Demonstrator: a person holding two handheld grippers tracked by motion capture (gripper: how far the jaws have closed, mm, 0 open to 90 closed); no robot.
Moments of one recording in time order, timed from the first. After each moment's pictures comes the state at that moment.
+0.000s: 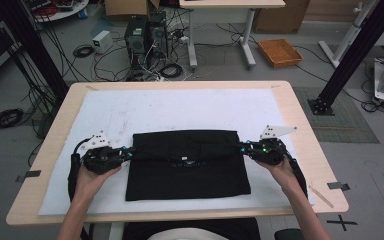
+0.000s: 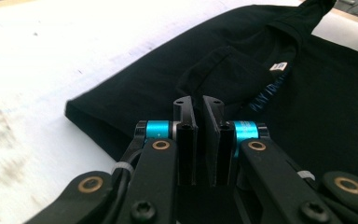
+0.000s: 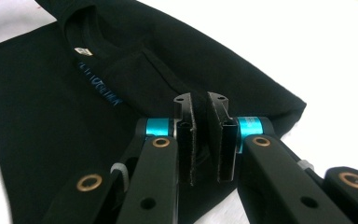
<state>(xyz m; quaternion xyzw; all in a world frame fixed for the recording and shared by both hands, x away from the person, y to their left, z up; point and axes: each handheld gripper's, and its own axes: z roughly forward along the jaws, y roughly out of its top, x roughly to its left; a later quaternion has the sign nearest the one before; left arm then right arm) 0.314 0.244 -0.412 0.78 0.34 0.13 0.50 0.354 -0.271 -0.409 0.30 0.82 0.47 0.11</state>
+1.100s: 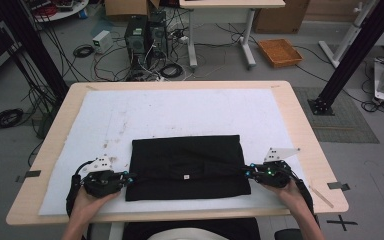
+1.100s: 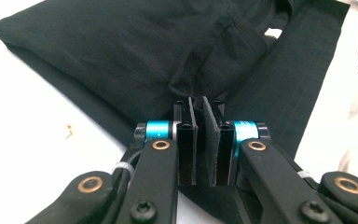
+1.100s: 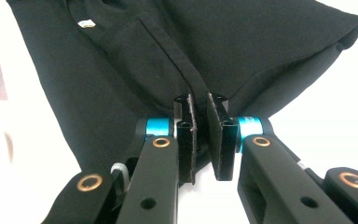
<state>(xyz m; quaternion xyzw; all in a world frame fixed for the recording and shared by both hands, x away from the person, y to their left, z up) 0.276 0.243 -0.446 0.81 0.34 0.07 0.48 0.311 -0.285 -0.441 0.30 0.84 0.45 0.06</state>
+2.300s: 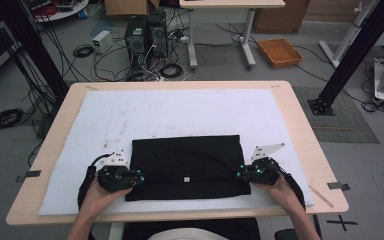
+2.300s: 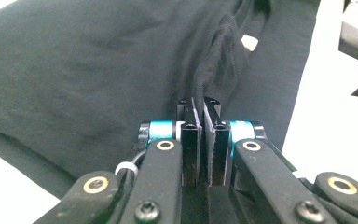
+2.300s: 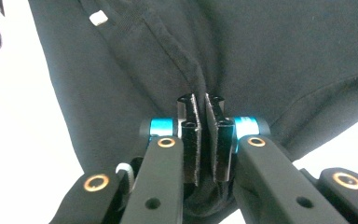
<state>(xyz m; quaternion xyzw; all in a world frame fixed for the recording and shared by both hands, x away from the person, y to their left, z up) 0.289 0.211 -0.433 0.85 0.28 0.03 0.45 0.322 -0.258 -0.441 0.27 0.87 0.42 0.02</state>
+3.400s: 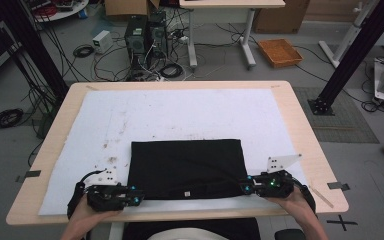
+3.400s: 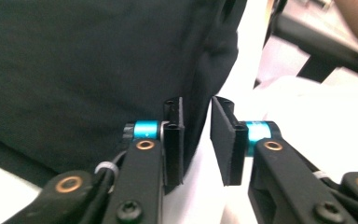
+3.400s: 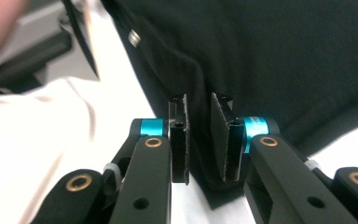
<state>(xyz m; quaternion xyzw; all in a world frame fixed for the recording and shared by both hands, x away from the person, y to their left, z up) 0.247 0.227 -0.431 0.84 0.25 -0.01 0.49 0.286 -0.282 -0.433 0.22 0.85 0.48 -0.03</state>
